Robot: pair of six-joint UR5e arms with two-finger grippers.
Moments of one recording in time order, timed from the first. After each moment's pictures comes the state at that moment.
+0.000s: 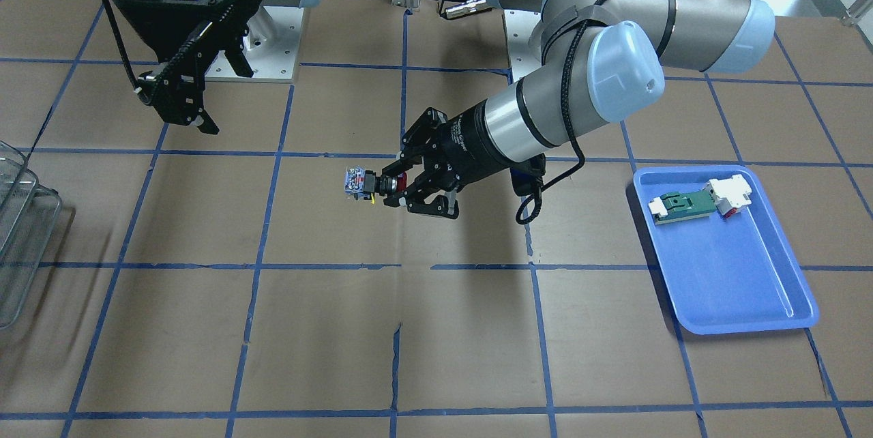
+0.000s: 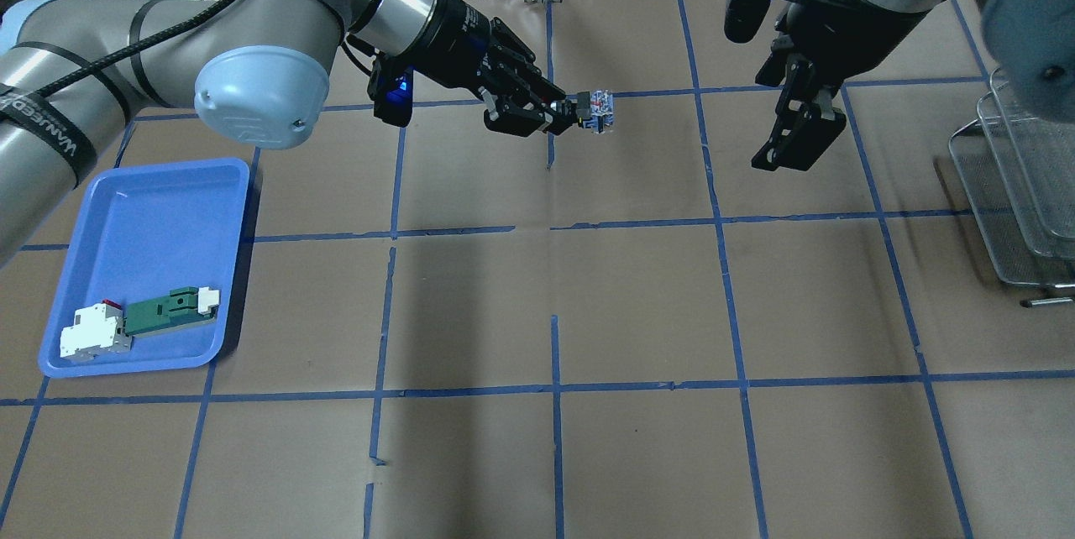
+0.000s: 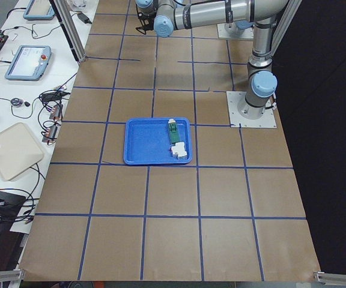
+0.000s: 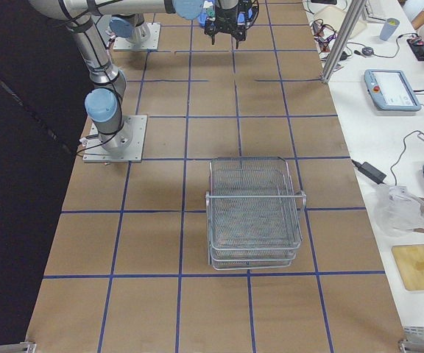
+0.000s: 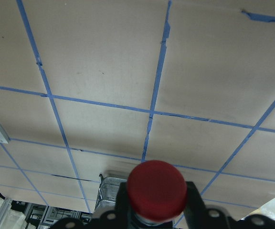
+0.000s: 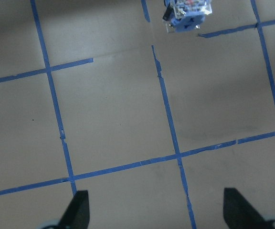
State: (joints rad) left arm -1.71 -1.82 -1.59 -1.24 0.82 -1.88; right arm 1.57 -1.62 1.59 -1.59 -1.40 -1.40
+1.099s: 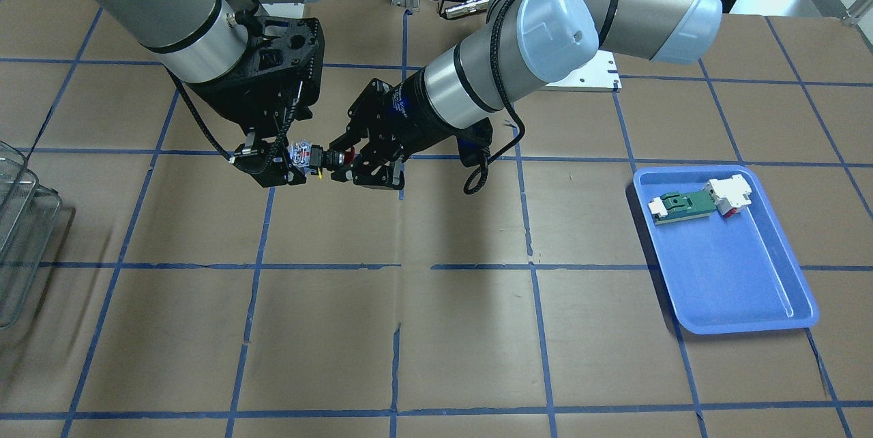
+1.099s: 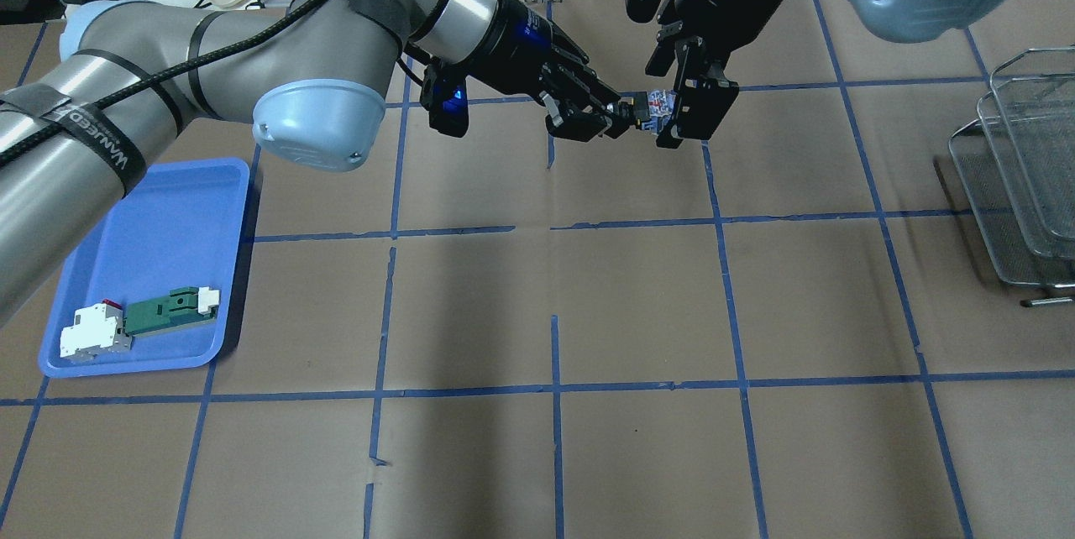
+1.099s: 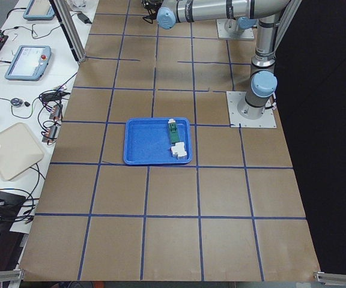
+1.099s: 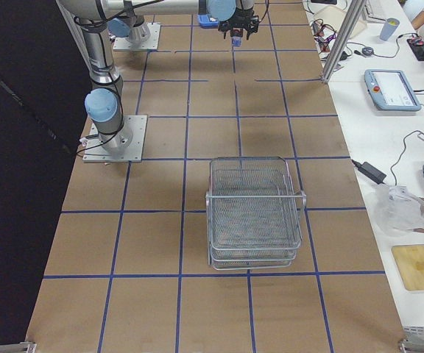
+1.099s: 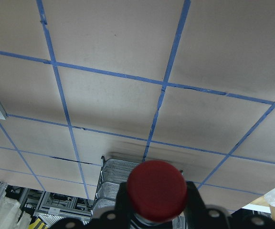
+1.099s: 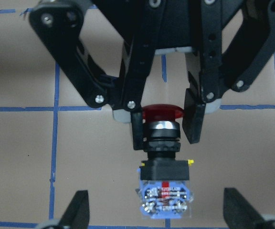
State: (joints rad) left arm -1.80 -1.82 -1.59 -1.11 0.82 -2.05; right arm 1.66 -1.42 1.45 -1.55 -1.28 -1.49
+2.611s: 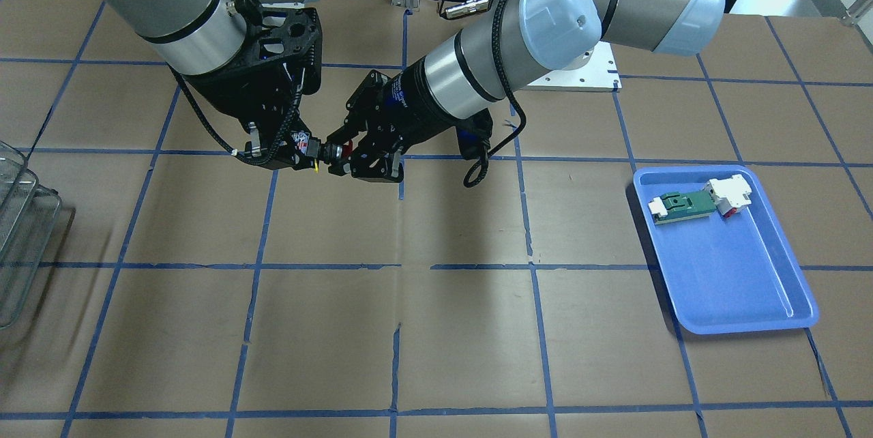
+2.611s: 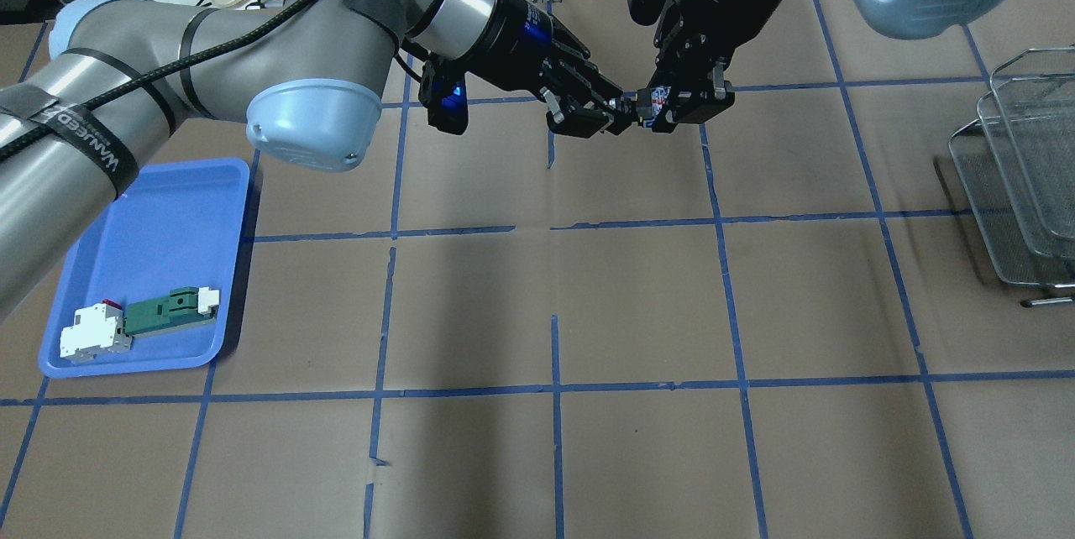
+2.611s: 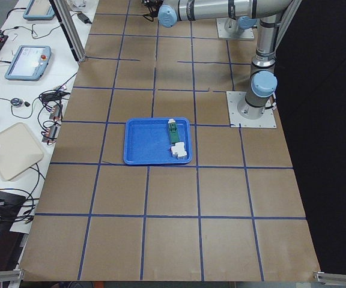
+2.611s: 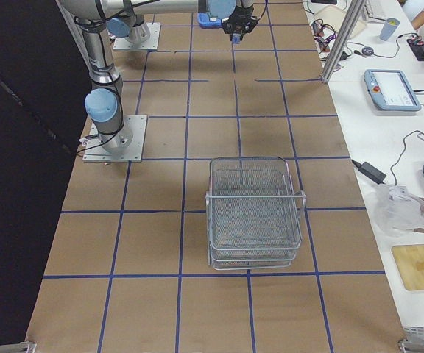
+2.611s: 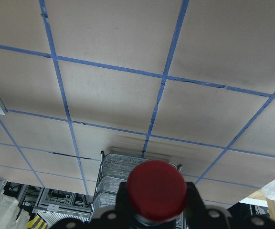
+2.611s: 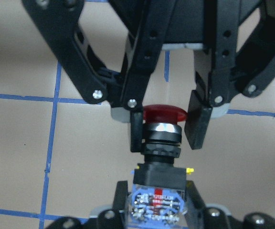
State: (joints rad) left arm -1.80 -1.80 -1.59 -1.11 0.81 -2.06; right arm 1.66 -1.43 1.44 -1.57 -1.30 -1.56
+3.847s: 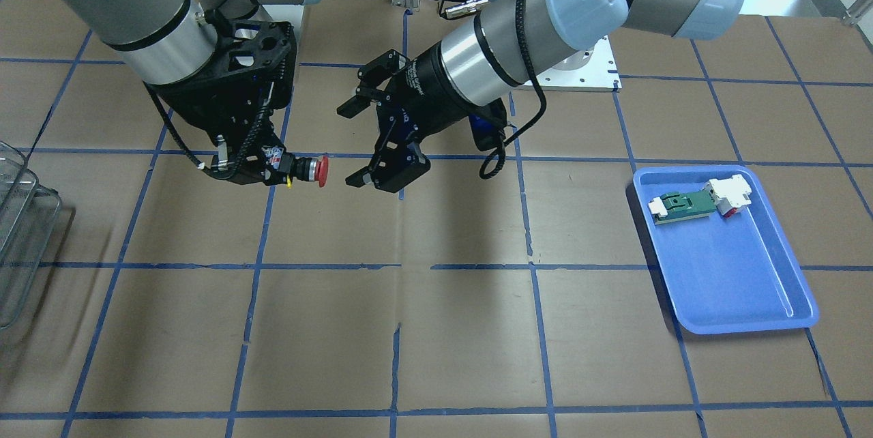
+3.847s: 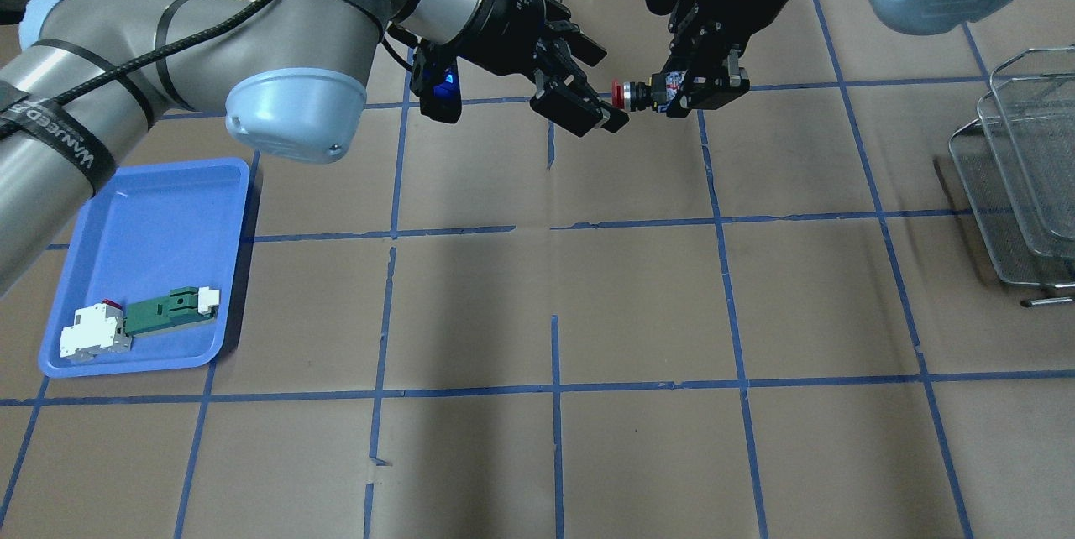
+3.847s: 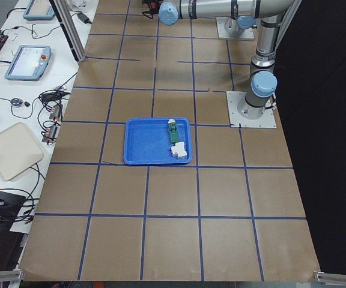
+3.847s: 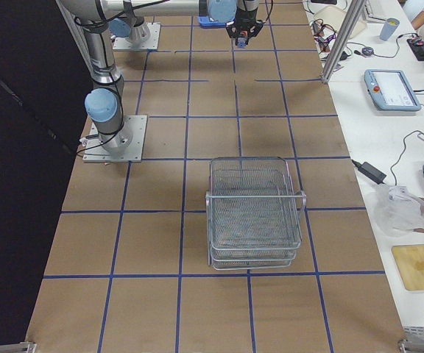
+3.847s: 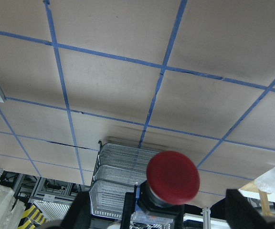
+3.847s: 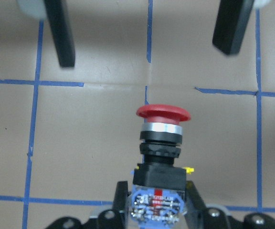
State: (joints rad) left arm -1.75 -1.77 -1.58 -1.12 0.81 -2.07; right arm 1.60 -1.42 1.44 -1.61 -1.34 -1.58
